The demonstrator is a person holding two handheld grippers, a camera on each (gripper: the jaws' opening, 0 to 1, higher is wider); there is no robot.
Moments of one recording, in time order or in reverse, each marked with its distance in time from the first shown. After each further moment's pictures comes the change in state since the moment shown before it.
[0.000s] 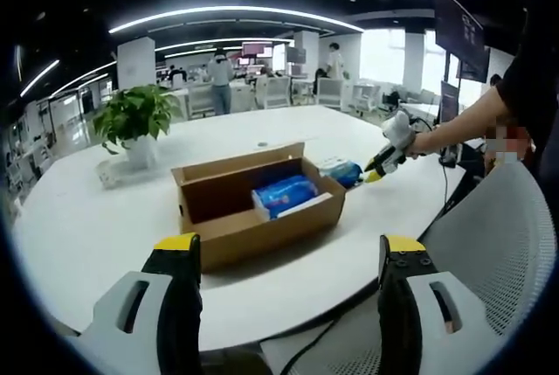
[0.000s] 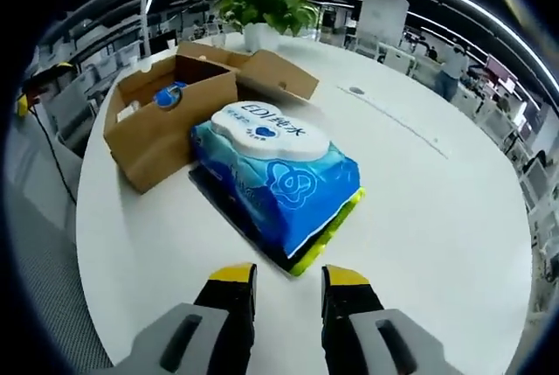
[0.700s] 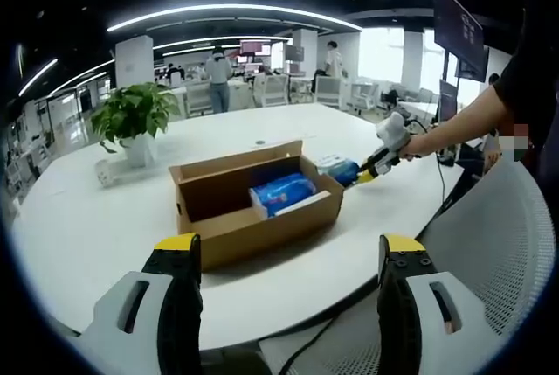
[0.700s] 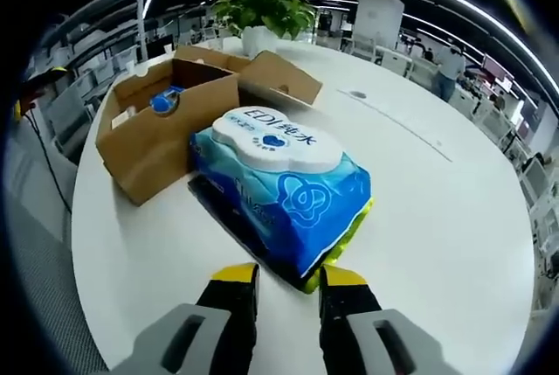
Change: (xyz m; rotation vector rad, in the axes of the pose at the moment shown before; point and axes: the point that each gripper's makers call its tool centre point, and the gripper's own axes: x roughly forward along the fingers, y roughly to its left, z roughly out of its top) left arm 0.001 -0.002 -0.001 0.000 0.010 -0.012; right arm 0.011 0.005 0.007 0.000 -0.002 -0.020
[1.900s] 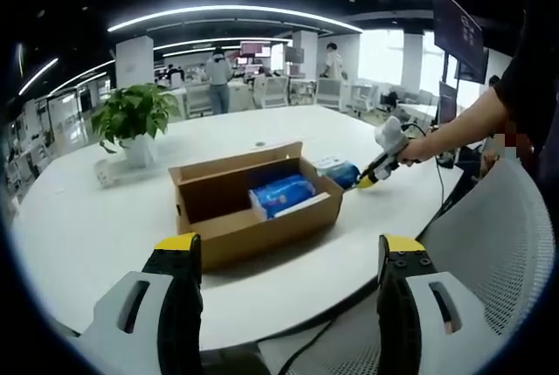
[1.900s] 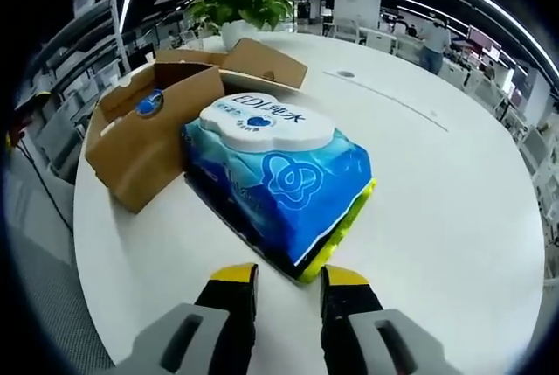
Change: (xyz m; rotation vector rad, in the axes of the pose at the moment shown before) left arm 0.000 -0.001 0.001 -0.004 -0.010 -0.006; right arm 0.003 0.008 -0.012 0.101 0.043 0.004
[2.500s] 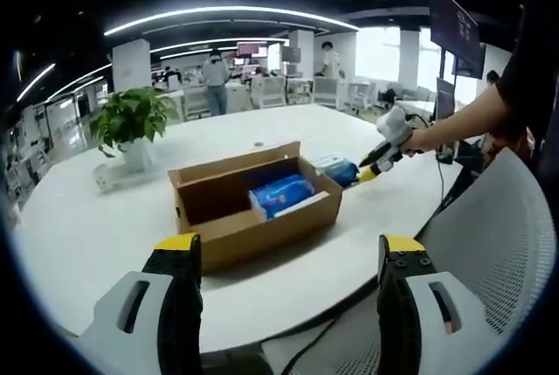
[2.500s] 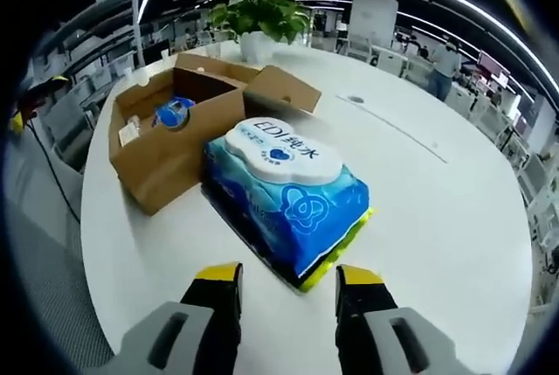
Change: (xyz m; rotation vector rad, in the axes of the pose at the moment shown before) left arm 0.000 -0.001 0.000 0.036 0.007 -0.003; right arm -0.025 0.006 0.025 -0.113 -0.067 -0.002
